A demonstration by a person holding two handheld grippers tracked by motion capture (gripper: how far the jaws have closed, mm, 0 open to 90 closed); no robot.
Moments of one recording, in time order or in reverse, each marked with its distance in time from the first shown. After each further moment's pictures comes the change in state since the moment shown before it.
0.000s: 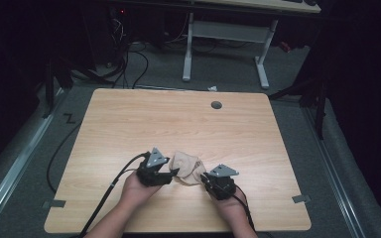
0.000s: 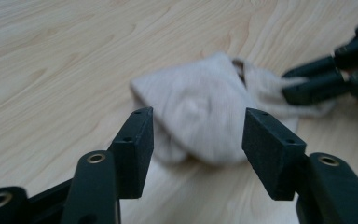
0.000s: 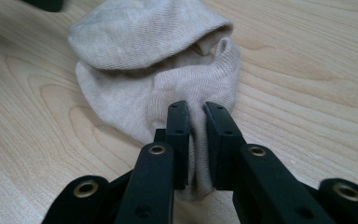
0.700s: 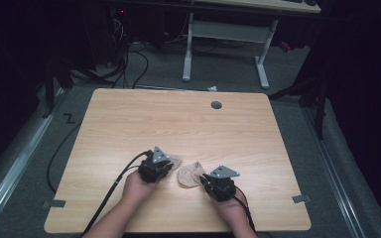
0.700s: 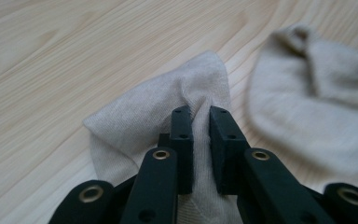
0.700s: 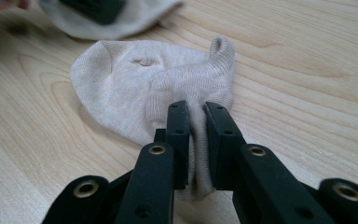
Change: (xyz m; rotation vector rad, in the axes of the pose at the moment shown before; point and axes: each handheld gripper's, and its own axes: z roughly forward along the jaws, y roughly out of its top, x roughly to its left) left arm 0.020 -0.025 -0.001 0.116 0.124 -0.019; right arm 0.002 -0.004 -0.001 -0.008 0.032 0.005
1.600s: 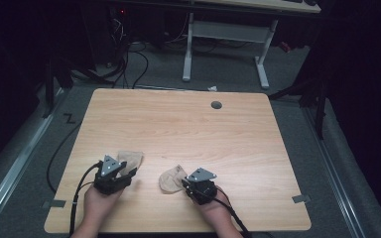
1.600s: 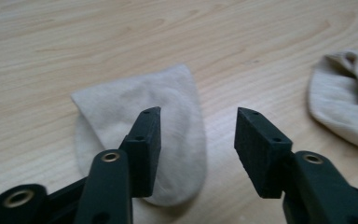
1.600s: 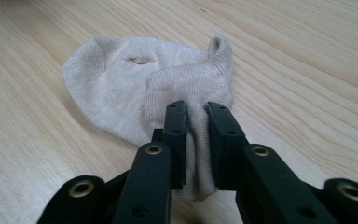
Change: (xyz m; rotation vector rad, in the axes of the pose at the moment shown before) left arm 0.039 -0.067 -0.081 -0.126 0.103 -0.165; right arm 0.050 0.021 0.021 0.023 0.038 -0.104
